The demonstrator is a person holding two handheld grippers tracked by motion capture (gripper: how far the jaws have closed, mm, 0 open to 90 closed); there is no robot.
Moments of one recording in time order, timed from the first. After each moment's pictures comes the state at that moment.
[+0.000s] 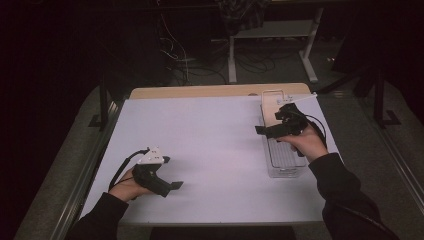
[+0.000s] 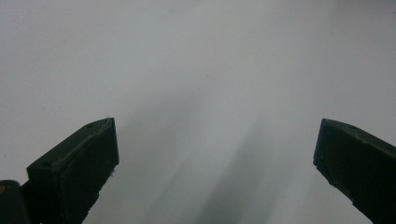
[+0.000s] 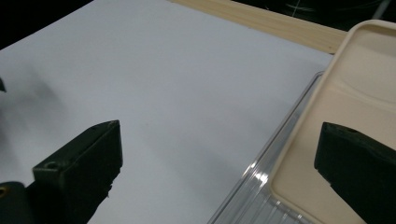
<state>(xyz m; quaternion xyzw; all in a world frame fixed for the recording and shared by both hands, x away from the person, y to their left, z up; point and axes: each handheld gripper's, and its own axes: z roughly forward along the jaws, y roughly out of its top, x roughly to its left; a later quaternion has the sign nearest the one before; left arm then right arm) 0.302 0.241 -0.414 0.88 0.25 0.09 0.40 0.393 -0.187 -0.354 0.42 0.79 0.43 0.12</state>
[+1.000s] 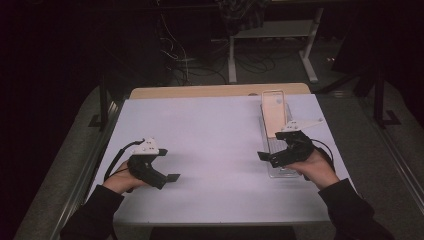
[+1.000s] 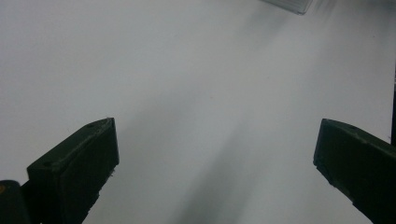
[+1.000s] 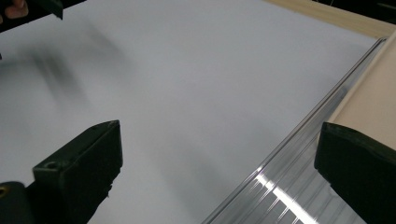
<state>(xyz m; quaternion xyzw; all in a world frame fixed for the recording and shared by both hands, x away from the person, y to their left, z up) 0.312 0.248 -0.388 0.87 0.25 0.08 0.42 0.328 -0.190 -0.373 0.36 0.81 0.44 0.11</state>
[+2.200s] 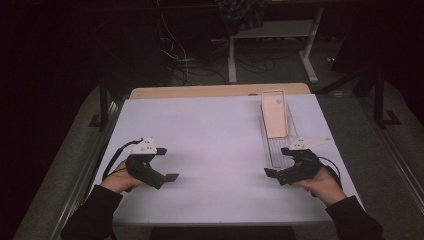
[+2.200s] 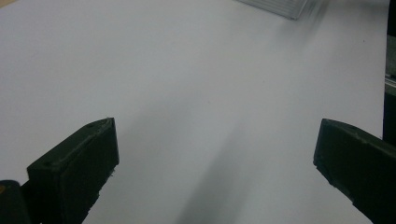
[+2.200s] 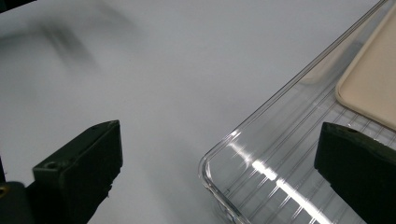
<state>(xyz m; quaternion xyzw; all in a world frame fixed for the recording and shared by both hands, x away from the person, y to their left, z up) 0.311 0.251 -0.387 0.87 0.24 0.08 0.43 0.298 -0.207 -0.401 0.36 0.82 0.44 0.10</state>
